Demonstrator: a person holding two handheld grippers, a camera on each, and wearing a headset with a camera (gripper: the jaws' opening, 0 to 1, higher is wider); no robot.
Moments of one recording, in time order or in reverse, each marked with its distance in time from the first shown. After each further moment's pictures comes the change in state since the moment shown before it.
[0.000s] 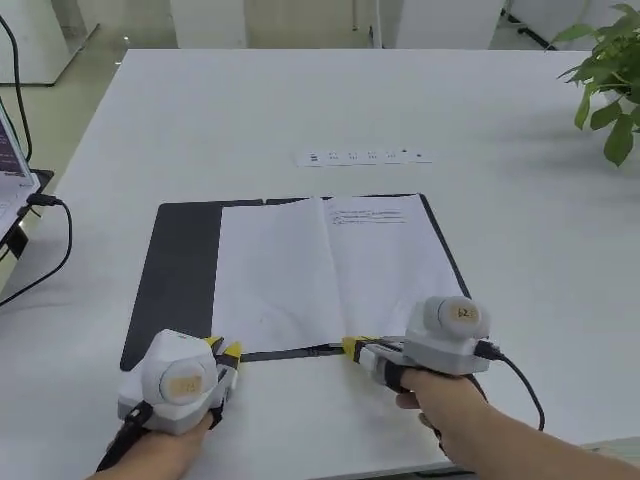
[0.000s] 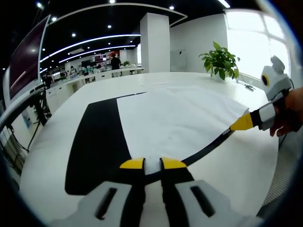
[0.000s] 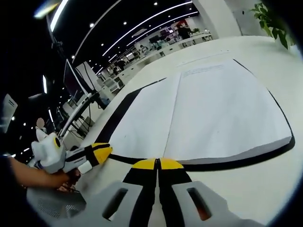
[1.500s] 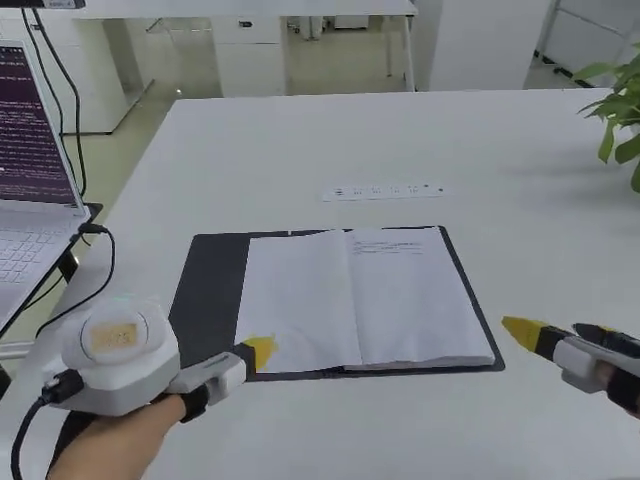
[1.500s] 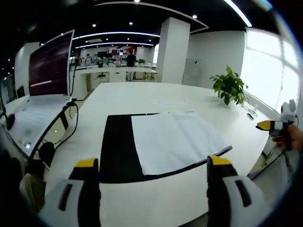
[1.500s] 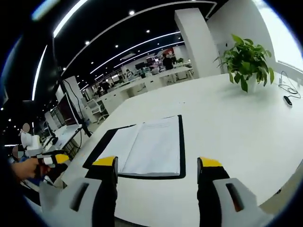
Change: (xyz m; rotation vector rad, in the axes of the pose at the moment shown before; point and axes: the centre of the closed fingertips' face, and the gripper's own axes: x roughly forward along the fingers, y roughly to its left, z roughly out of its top) left arm -0.113 0.002 0.088 -0.170 0.008 0.074; right arm -0.202 -0.071 0.090 -0.072 -0.276 -0.211
